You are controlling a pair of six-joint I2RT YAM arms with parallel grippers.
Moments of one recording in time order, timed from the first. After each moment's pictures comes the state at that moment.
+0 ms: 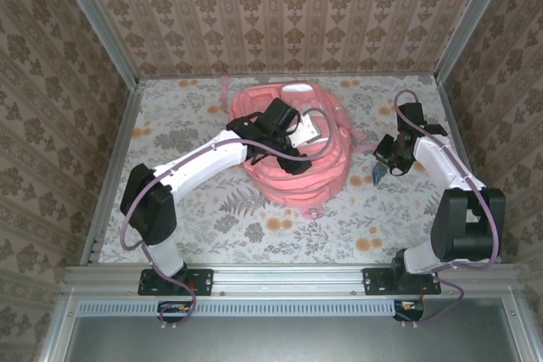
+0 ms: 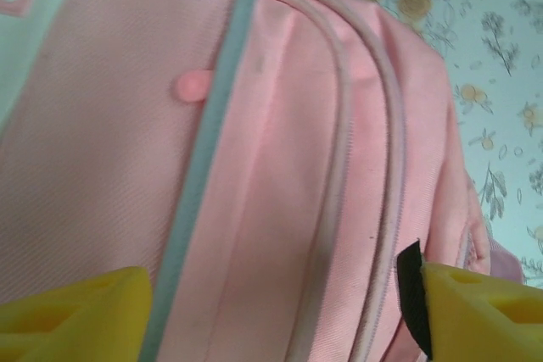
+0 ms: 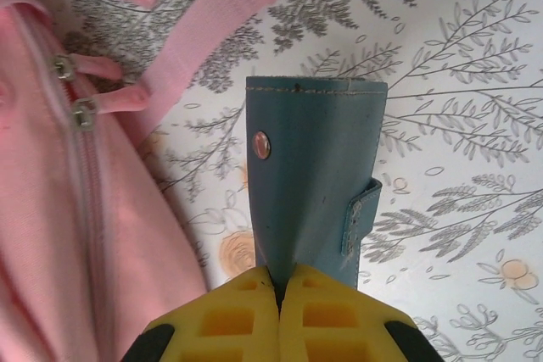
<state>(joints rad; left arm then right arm) -0.86 1.75 1.52 -0.69 0.15 0.31 -0.07 1.47 1.06 -0.81 -0.12 0.60</state>
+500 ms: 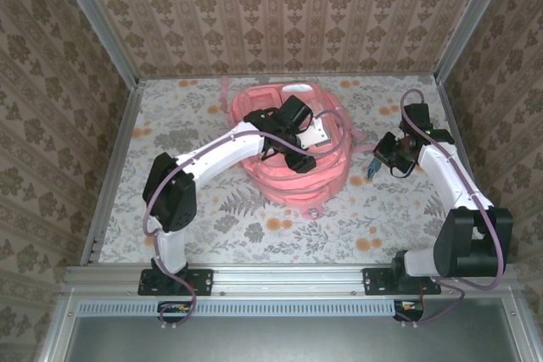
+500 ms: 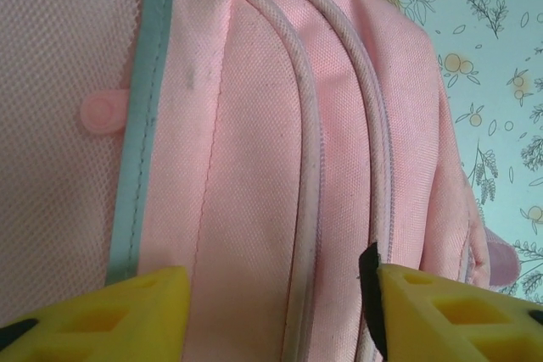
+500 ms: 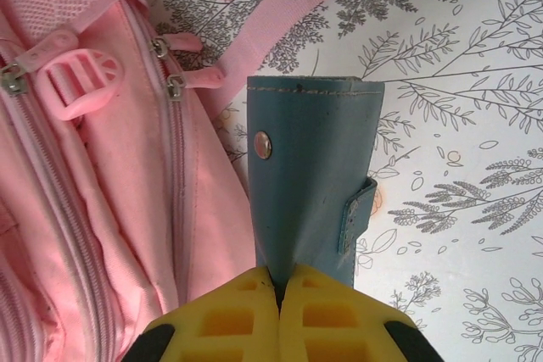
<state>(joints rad) -0.86 1.92 1.69 -0.82 0.20 0.38 -0.07 1.36 1.04 -0.80 -0.21 0.64</state>
